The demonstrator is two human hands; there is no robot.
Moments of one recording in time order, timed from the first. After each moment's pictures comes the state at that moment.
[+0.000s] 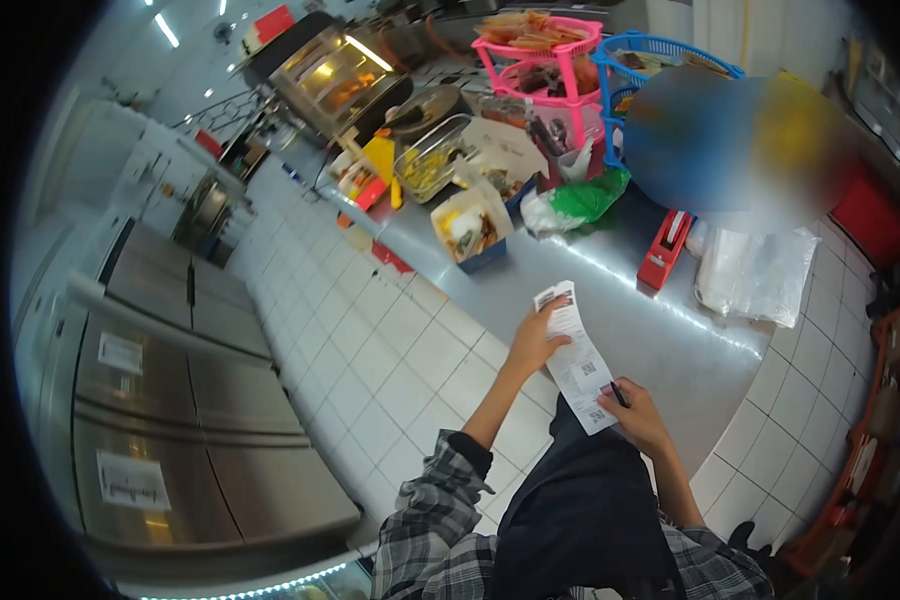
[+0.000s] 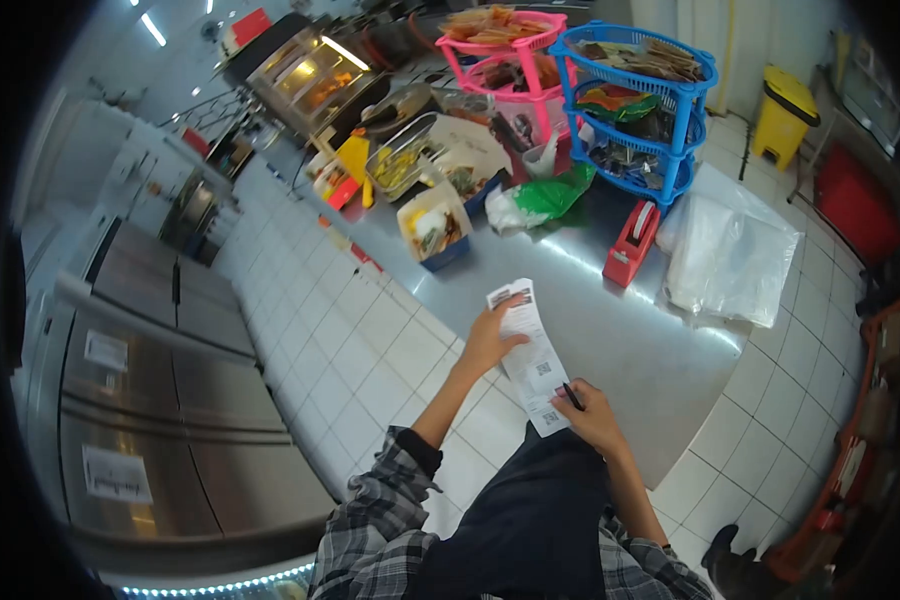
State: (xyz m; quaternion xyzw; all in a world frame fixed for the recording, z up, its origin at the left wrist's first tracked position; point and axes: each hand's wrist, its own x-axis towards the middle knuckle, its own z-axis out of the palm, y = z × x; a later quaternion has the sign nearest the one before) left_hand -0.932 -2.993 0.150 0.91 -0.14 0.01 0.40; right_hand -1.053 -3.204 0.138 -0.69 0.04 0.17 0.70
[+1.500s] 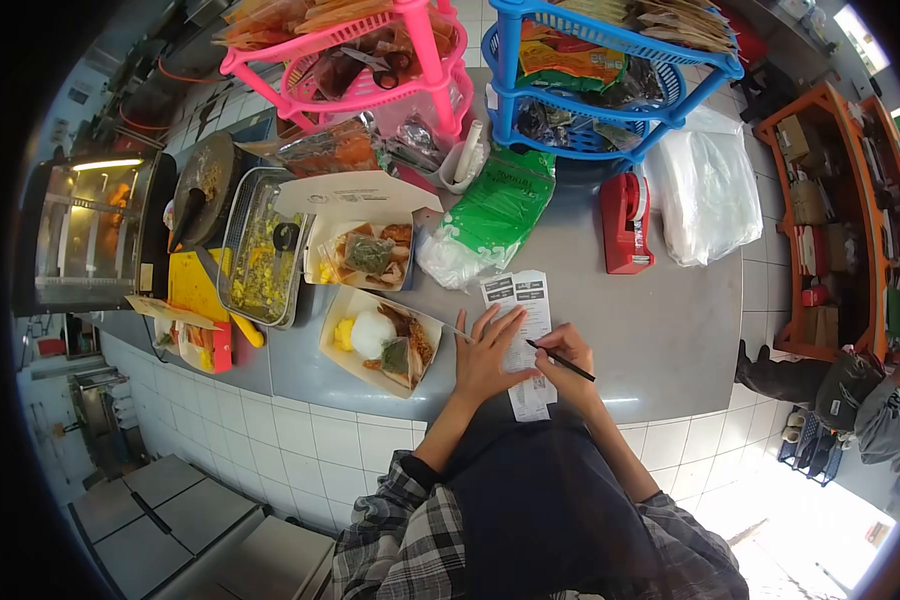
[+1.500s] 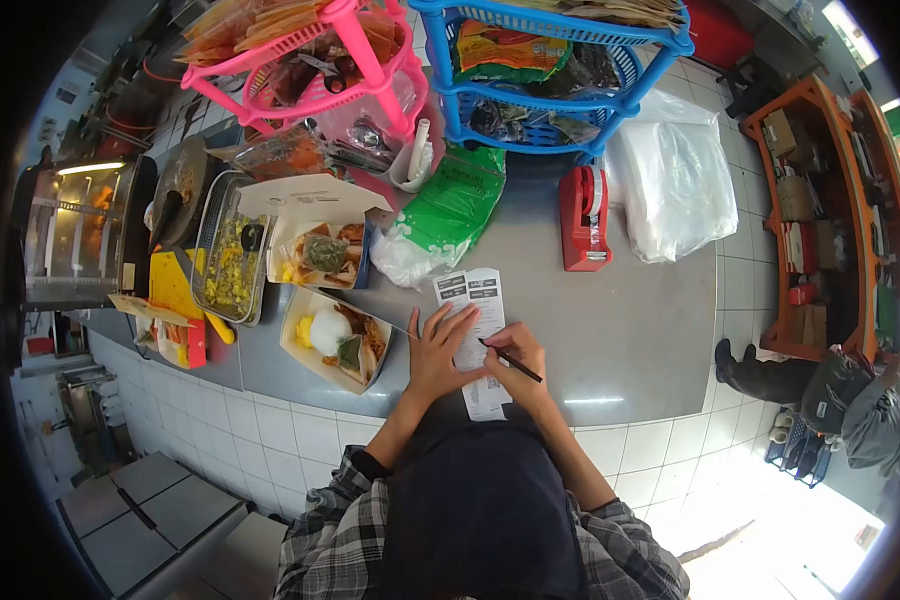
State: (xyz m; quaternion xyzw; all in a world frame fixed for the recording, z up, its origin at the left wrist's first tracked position) left_hand -0.779 -2.940 0.105 0.84 -0.45 -0.07 0.28; right_hand -0.887 -3.068 0.102 -0.65 0.26 -0.15 0.70
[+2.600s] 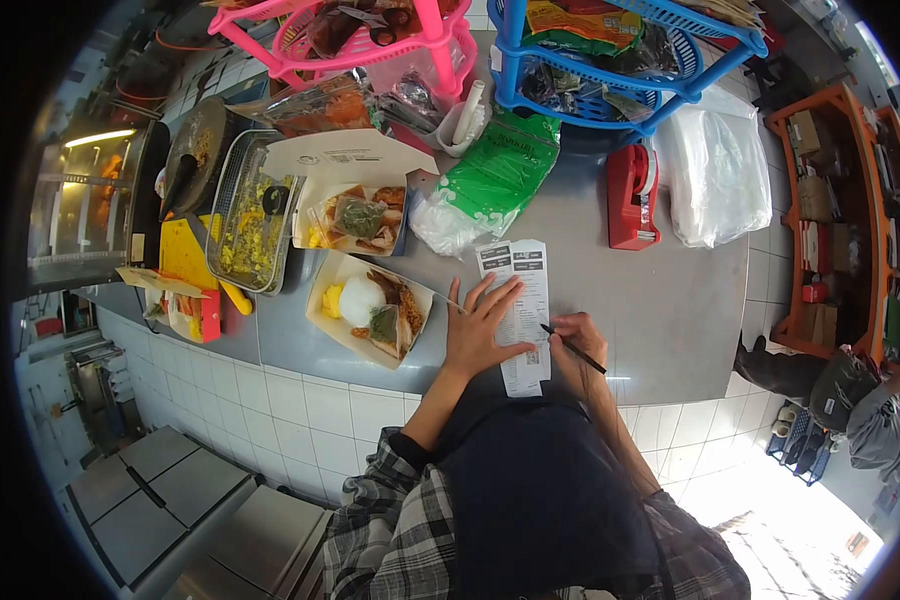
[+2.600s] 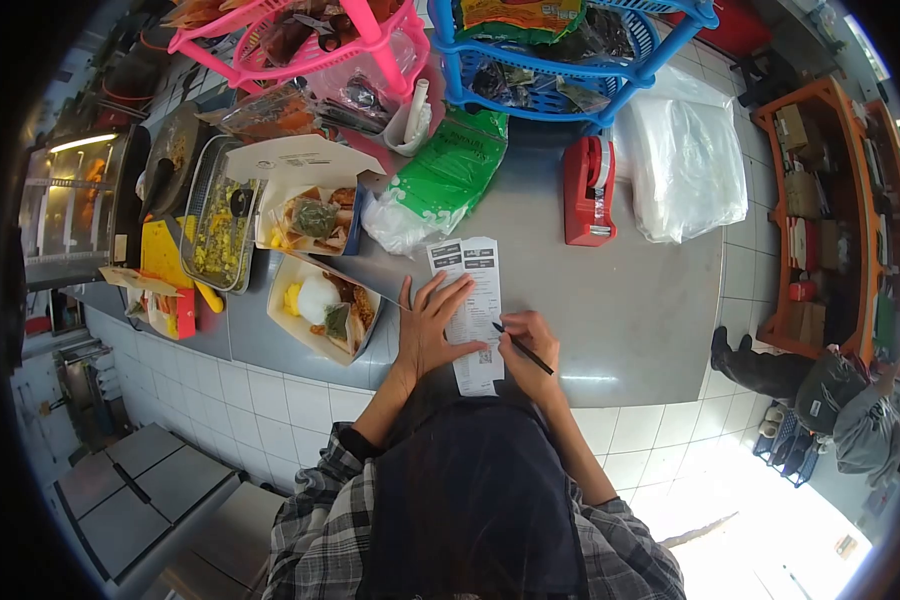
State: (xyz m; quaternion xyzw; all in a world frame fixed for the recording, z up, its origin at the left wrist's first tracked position) left_hand -0.777 -2.939 0.107 0.85 -0.46 -0.08 0.27; right_hand -0.911 -3.073 0.118 -0.72 0.31 -0.16 0.60
